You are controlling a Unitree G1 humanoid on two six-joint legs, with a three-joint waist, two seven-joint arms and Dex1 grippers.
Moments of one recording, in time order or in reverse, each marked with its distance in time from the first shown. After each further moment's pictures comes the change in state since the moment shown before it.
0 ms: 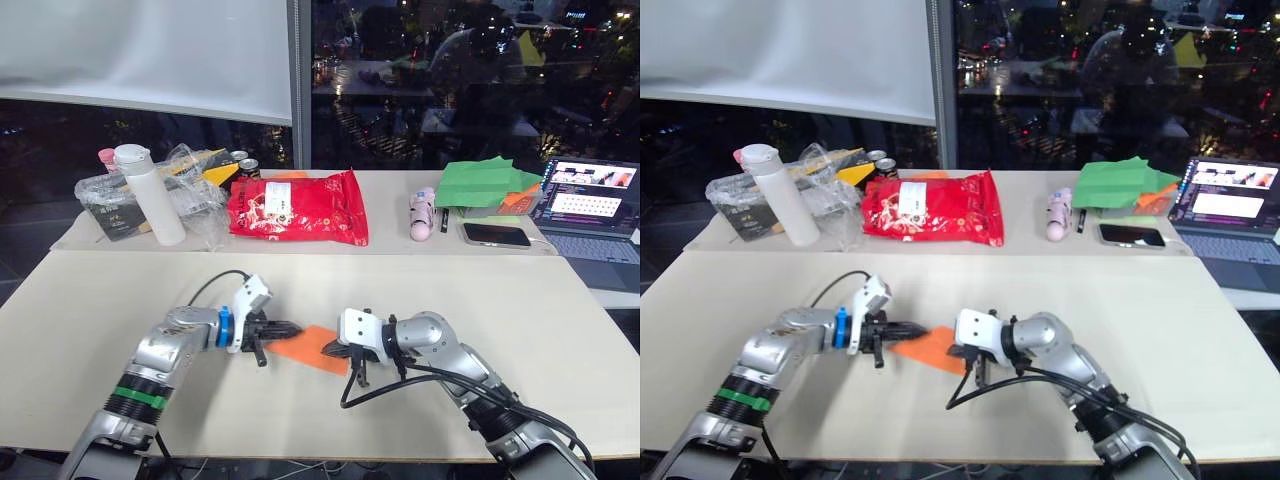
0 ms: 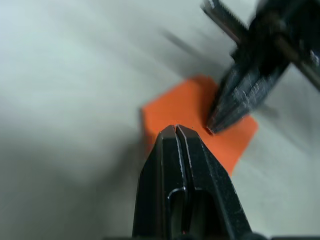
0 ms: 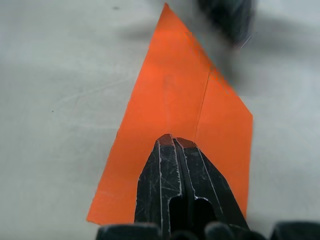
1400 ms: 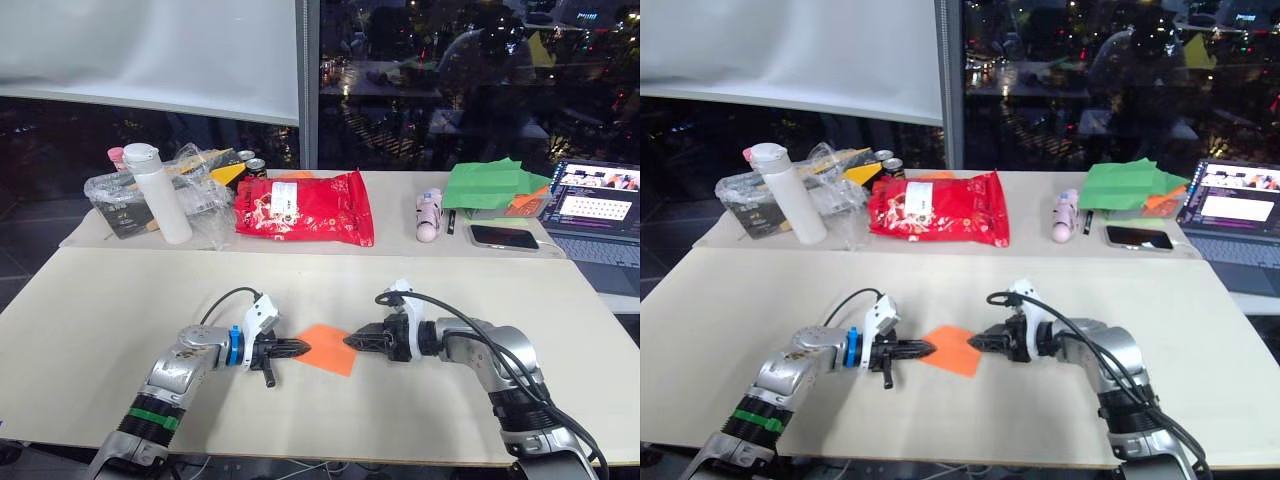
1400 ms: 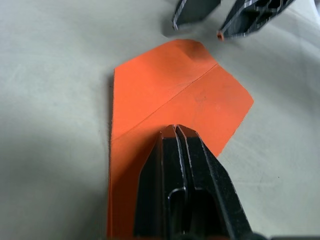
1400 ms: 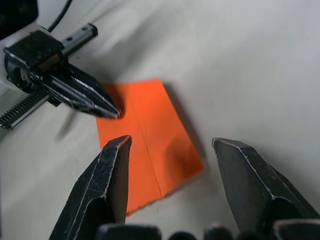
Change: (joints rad) left arm 0.103 -0.052 0.033 -0.052 0.083 -0.049 0.033; right arm -0.012 0.043 -0.360 -0.032 0.518 0.860 -0.183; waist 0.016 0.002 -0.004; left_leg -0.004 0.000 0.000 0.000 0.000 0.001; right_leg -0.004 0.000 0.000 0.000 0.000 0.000
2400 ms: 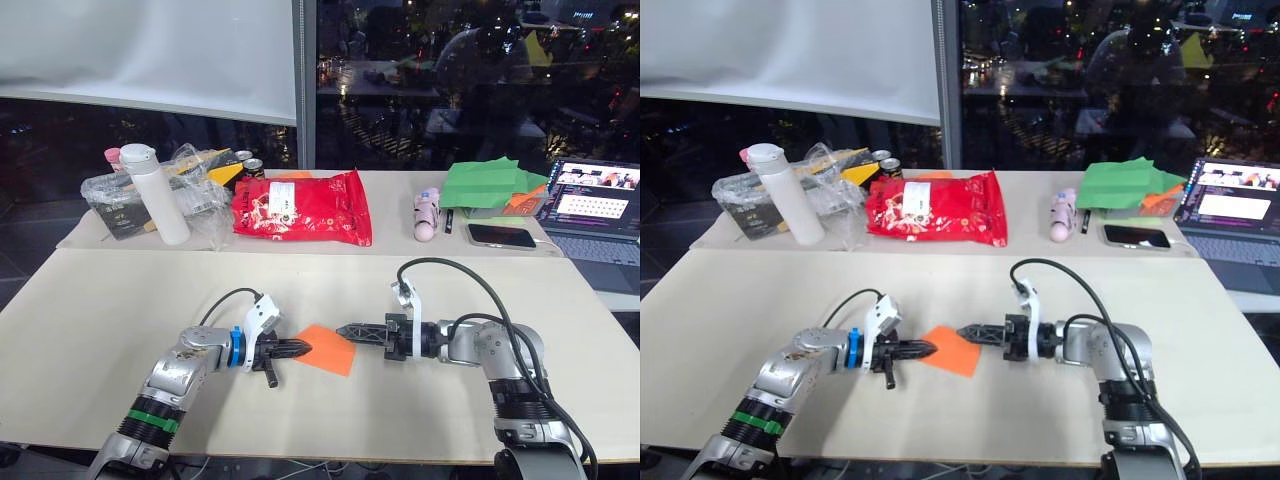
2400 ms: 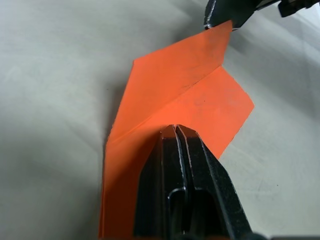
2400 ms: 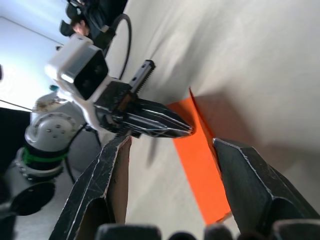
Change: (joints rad) left arm 0.003 -0.004 -0.005 -0.025 -0.013 0.036 0.029; right arm -0.027 0.060 -0.180 0.045 0.314 0.264 -0.064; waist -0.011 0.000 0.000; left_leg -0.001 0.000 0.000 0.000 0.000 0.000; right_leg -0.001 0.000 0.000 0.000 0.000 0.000
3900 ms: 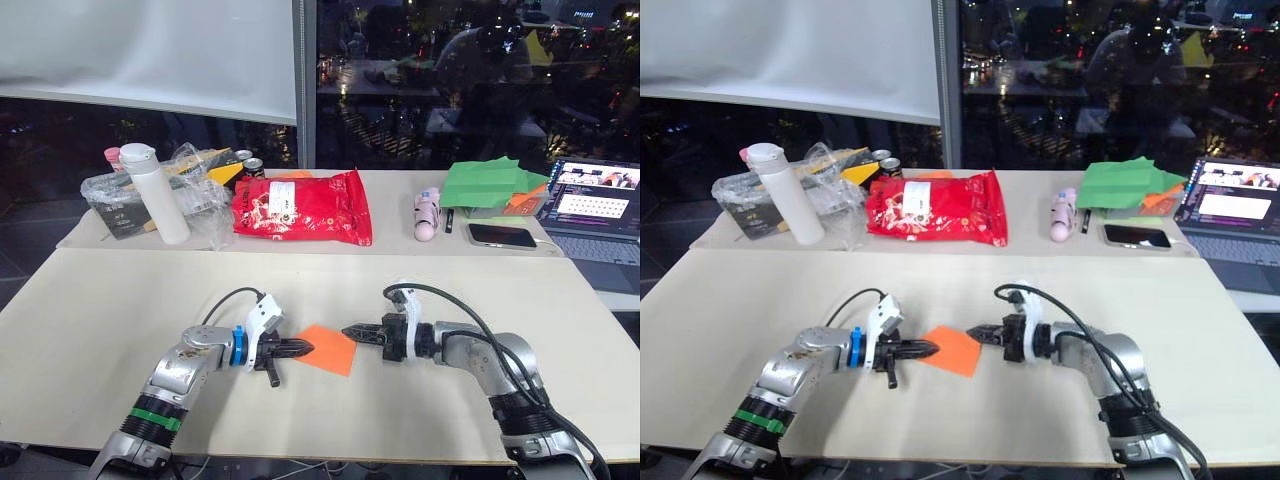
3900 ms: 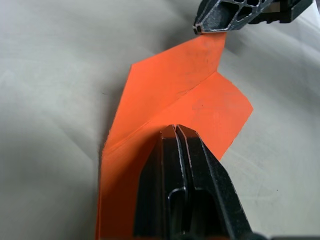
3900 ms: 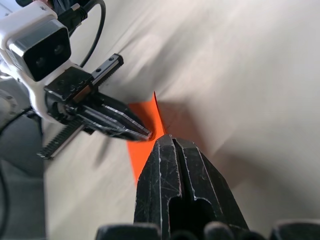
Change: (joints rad) left arm -0.011 -0.008 -0.010 0.009 -0.002 -0.003 -0.001; right arm 0.080 -0.084 0.191 -0.064 -0.139 -0.391 0.017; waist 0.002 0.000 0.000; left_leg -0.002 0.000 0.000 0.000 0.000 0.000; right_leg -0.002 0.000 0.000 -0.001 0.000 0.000
